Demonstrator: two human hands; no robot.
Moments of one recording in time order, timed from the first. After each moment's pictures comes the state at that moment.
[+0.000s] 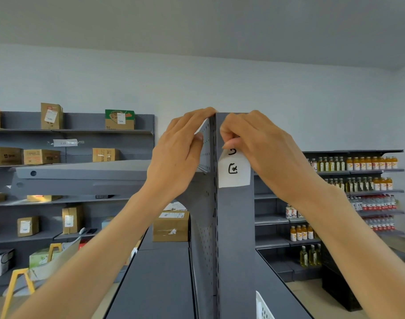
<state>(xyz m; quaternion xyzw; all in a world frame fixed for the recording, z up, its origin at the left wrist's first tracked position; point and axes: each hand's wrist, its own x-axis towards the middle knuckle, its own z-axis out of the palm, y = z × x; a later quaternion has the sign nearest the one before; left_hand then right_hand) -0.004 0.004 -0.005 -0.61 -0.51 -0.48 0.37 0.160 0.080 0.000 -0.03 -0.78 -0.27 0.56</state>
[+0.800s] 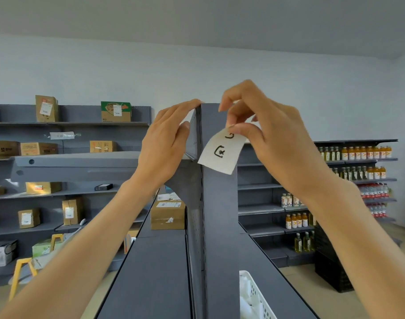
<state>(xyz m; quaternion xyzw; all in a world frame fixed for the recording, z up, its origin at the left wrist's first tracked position) 0.000 0.001 -0.006 -0.61 -0.52 -0.49 0.35 0.205 0.042 -0.003 -0.03 -0.83 -0.05 0.56</state>
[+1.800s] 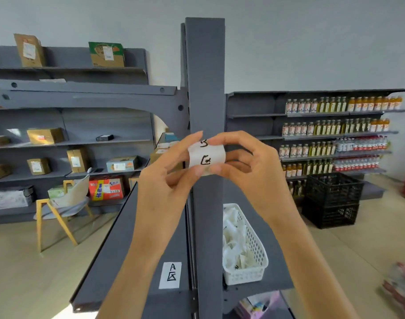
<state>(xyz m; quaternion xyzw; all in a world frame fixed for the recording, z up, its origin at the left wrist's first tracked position) 0.097 -0.069 -0.163 -0.54 -0.48 -0.69 0.04 0.215 0.034 -0.149 -0.03 -0.75 0.41 0.51</state>
